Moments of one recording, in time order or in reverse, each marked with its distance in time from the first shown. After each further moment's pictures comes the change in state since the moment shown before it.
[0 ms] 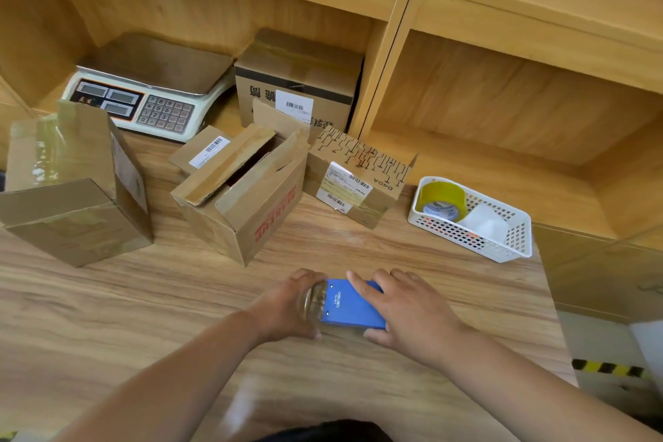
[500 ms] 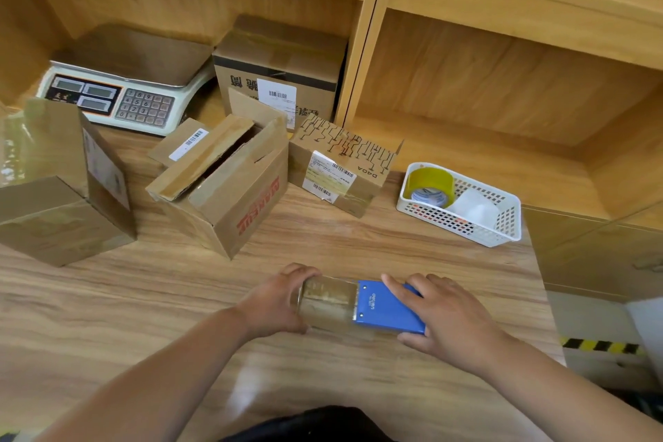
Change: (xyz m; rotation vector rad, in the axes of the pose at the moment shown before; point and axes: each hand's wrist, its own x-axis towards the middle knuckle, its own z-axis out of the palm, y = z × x) left_hand 0.006 0.008 0.011 0.079 -0.008 0.013; right_hand -0.048 0.060 0.057 -0.027 0.310 -0.015
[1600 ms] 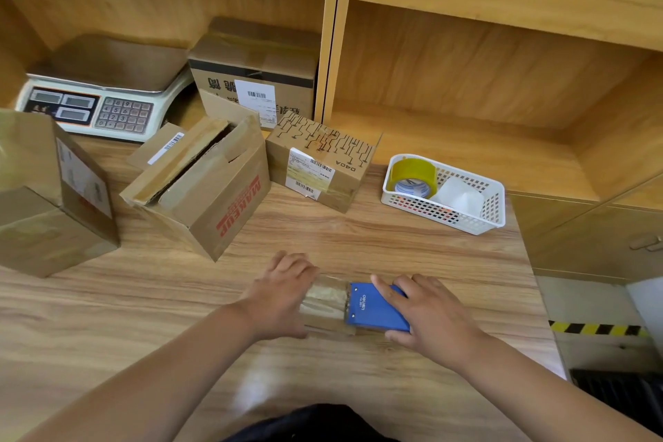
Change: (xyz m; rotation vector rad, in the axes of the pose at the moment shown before) left_hand 0.011 0.043 0.015 0.727 0.003 0.124; right_hand -0.020 0.009 0.042 -0.015 0.131 0.025
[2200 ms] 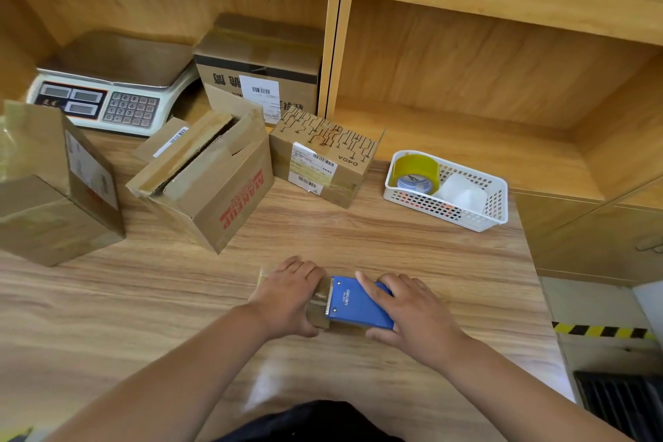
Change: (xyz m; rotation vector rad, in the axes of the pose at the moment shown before) left_hand 0.002 0.013 0.015 0.021 0.073 0.038; right_hand 0.003 -0.023 0.008 0.132 -0.028 0.033
